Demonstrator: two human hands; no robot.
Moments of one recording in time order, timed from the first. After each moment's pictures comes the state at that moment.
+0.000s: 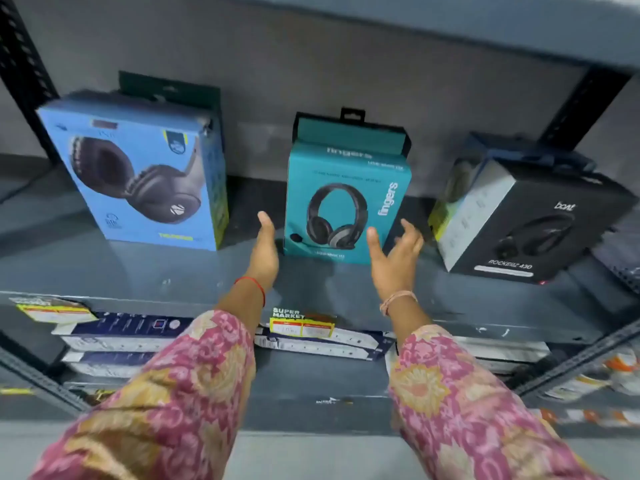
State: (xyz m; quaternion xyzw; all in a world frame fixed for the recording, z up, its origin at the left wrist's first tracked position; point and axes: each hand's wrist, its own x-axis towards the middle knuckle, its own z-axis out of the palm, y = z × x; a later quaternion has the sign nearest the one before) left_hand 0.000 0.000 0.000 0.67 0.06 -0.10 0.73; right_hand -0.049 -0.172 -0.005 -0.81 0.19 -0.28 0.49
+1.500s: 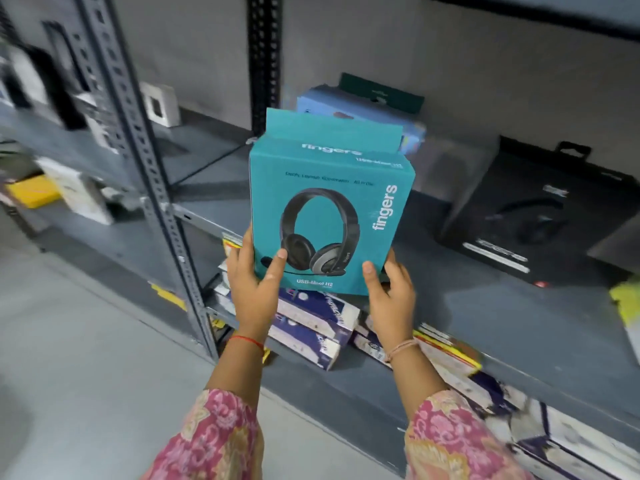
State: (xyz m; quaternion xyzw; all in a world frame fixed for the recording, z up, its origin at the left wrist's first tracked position) left_hand -0.092 0.213 -0.039 0.71 0.16 0.31 0.62; right_hand -0.064 0.043 -0.034 -0.81 -0.06 -0.12 0.57
